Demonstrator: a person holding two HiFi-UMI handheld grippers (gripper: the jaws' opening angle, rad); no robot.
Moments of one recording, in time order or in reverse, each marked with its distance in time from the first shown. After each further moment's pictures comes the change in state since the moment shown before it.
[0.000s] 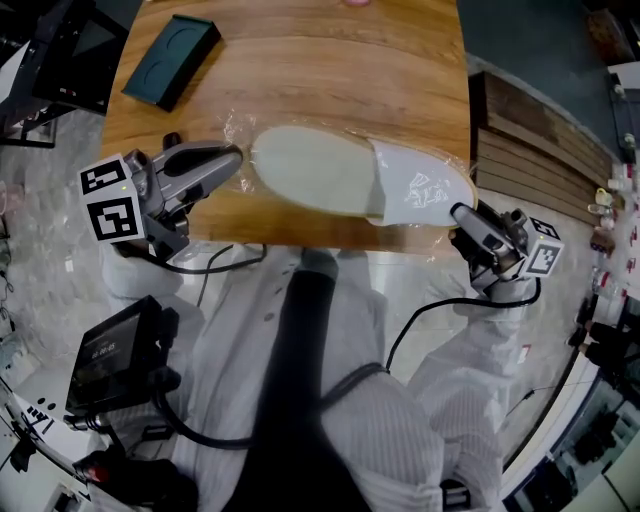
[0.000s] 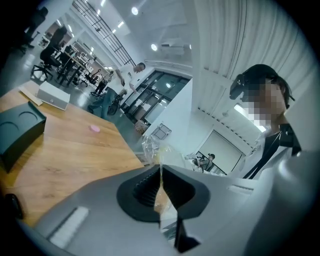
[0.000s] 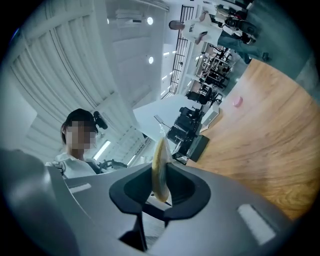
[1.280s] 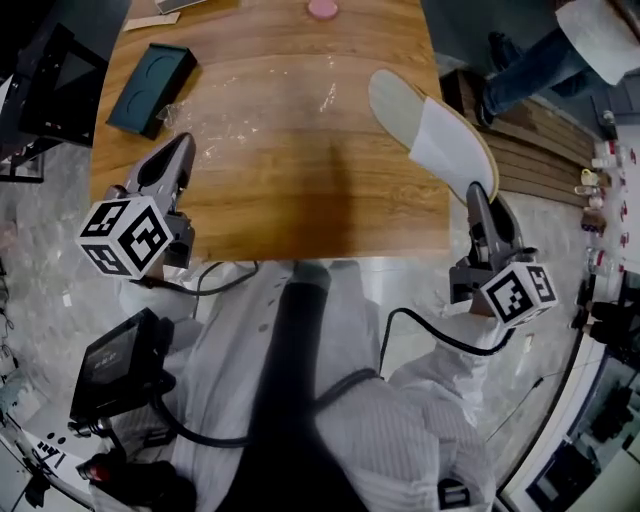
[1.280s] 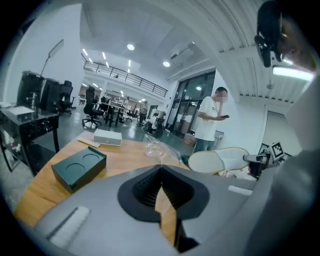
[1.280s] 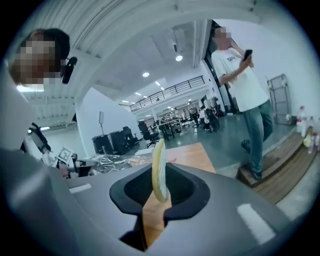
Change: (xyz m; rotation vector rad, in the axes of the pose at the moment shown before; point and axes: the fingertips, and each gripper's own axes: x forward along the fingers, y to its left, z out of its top) left arm -0.032 0.059 0.034 0.145 -0.222 0.650; right arm -0.054 0.013 0.048 -0.528 -0.353 -0.932
